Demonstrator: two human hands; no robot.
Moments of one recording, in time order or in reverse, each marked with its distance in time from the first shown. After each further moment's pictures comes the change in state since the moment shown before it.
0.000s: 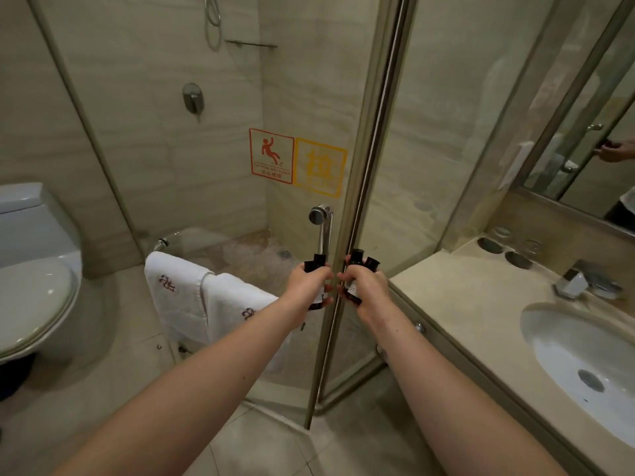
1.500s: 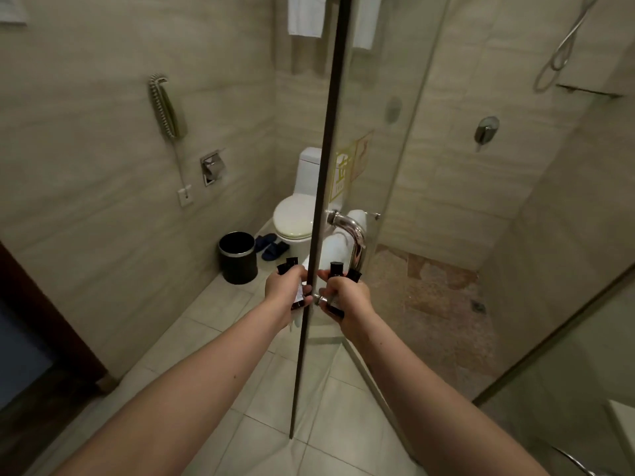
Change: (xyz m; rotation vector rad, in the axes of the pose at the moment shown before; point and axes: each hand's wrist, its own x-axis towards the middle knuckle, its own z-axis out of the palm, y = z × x) left_hand -0.252 -0.091 -0.200 -0.523 0.954 0.158; right_hand -0.247 0.116 0.107 -0.394 -0.916 0.310
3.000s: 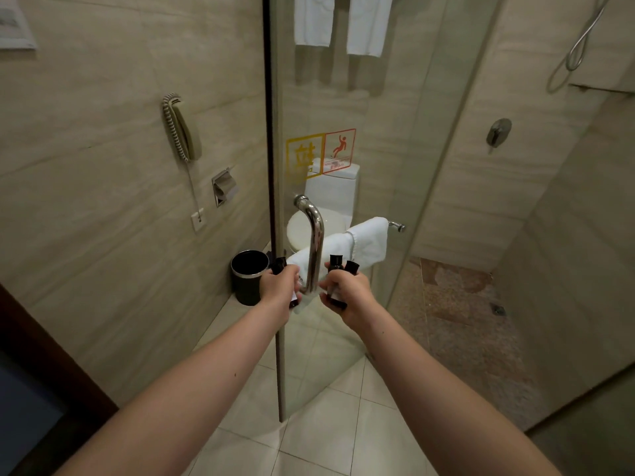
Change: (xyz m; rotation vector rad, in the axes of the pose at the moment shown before) left_hand 0.111 0.093 -0.103 -0.008 0.045 0.057; right_hand 0.071 -0.001 0.155 0.061 -0.001 -0.057
